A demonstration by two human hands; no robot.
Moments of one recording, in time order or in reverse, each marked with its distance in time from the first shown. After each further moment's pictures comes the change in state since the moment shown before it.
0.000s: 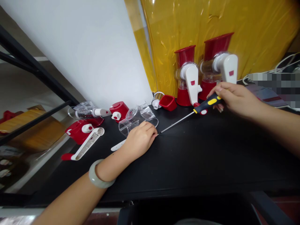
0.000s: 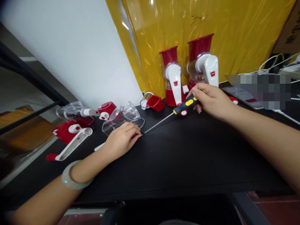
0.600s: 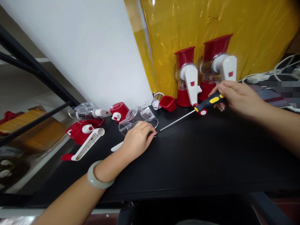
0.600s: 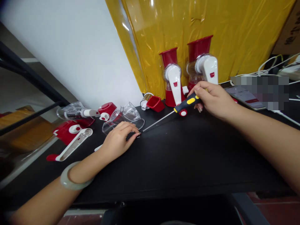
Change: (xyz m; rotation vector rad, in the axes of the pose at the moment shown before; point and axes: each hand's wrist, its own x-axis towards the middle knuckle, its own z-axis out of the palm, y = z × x) left_hand -0.007 -0.005 0.004 -0.119 0.111 -0.099; right_hand 0.000 -0.003 -0.003 0.036 0.030 -0.042
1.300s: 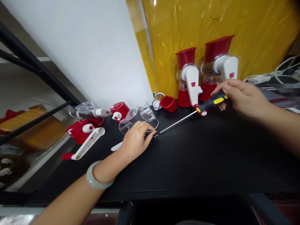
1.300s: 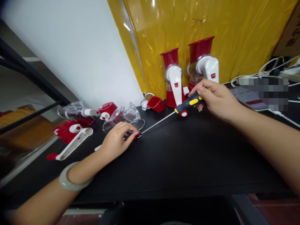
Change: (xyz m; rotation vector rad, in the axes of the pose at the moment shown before) left_hand -0.002 0.000 0.000 -0.098 0.046 -0.102; right_hand 0.001 0.002 -0.005 0.067 0.002 -0.076
